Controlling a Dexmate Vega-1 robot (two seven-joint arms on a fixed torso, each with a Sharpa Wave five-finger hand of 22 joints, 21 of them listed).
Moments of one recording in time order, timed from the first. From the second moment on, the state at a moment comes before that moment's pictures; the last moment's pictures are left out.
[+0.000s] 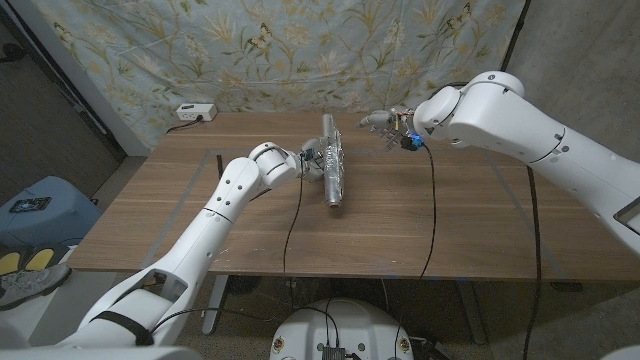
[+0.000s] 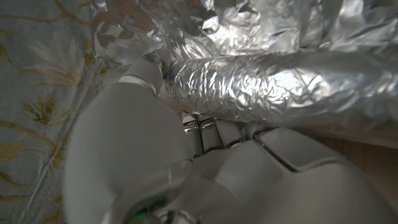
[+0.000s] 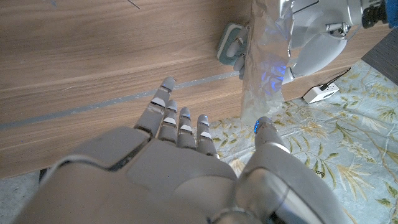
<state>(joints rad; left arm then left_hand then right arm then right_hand) 0.73 0.30 0.37 -1.68 -1.57 0.46 0.82 1.22 0.01 0.46 -0.19 0.50 0.76 0.08 0.30 0.43 0.63 -0.02 0.61 0.73 0.81 -0.06 0.35 0.42 0.48 0.07 0.81 0.19 -0.26 -0.81 -0.82 -2.28 0.52 -1.34 -0.09 0.32 0.10 0.35 -0.13 0.19 0.14 0.13 0.18 0.18 0.14 0.21 0.19 0.19 0.14 0.21 0.21 0.20 0.41 0.17 0.19 0.16</state>
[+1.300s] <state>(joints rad) 0.72 0.23 0.39 -1.70 -1.41 0.34 0.90 1.22 0.02 0.46 -0.19 0.52 0.76 0.08 0.31 0.42 0.63 -0.02 0.61 0.73 0.81 -0.06 0.33 0.44 0.45 0.07 0.81 0.19 0.00 -0.80 -1.08 -2.28 0.65 -1.39 -0.12 0.46 0.15 0.36 -0.16 0.19 0.14 0.13 0.19 0.18 0.14 0.22 0.20 0.20 0.15 0.21 0.21 0.21 0.42 0.19 0.19 0.17</state>
